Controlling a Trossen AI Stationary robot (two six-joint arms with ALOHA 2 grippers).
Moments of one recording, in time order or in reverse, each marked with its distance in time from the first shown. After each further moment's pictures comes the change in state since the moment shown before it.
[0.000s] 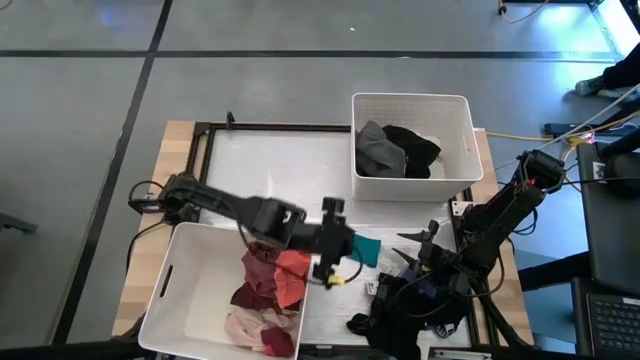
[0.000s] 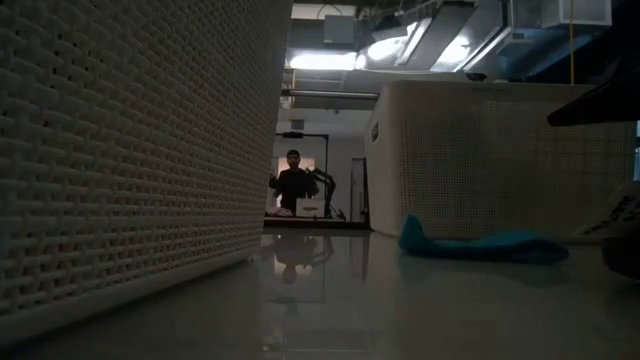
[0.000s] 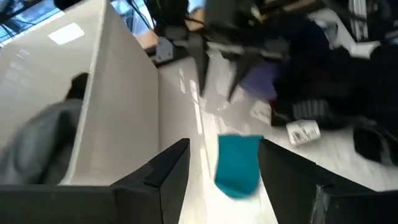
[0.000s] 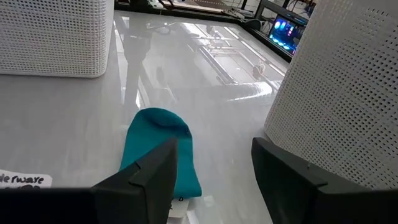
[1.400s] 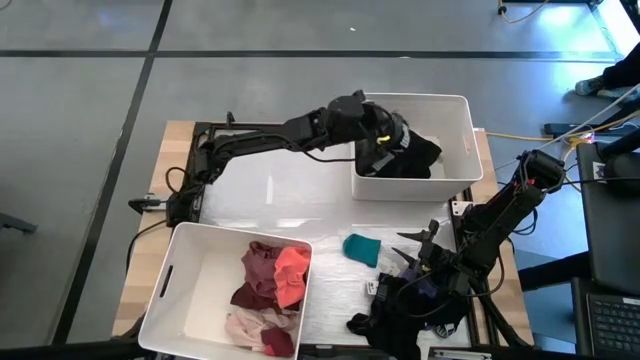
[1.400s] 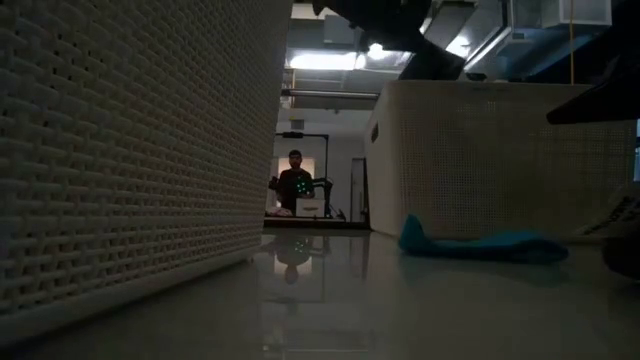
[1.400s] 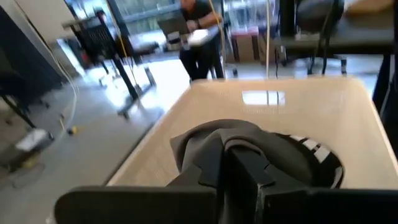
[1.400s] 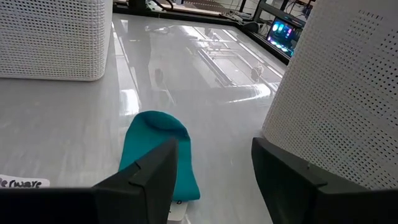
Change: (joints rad) left arm 0.568 0.176 0.041 0.654 0.193 0.116; right arm 0.000 0.000 0.000 0.000 0.012 0.000
